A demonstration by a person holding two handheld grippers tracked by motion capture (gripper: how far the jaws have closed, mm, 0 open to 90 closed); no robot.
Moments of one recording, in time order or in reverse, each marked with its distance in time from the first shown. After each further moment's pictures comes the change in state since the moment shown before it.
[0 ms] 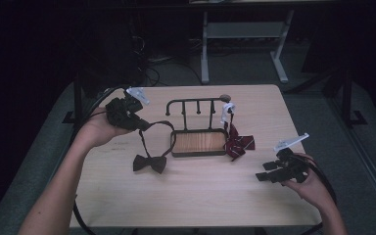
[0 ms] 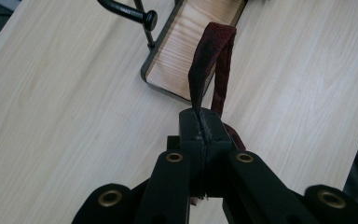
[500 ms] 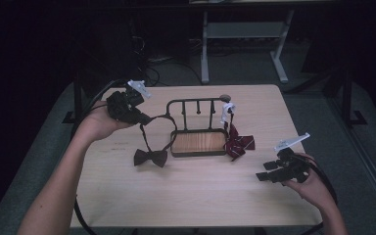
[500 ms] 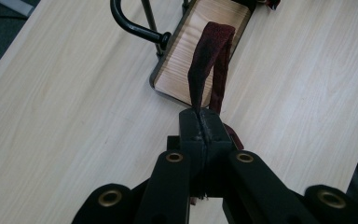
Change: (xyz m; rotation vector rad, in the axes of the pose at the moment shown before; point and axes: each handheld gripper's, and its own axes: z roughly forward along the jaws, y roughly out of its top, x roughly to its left) left arm 0.007 0.012 -0.008 -0.001 0.013 -0.008; right arm 0.000 0.000 -0.002 -0.006 -0.002 -0.006
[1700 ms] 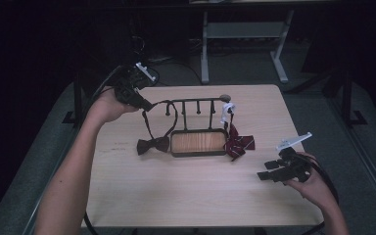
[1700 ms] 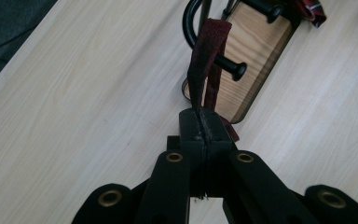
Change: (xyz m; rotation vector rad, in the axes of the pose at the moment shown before) left arm 0.044 0.024 0.017 0.066 0.030 -0.101; right arm -0.002 -0.001 -0.003 -0.006 0.004 0.008
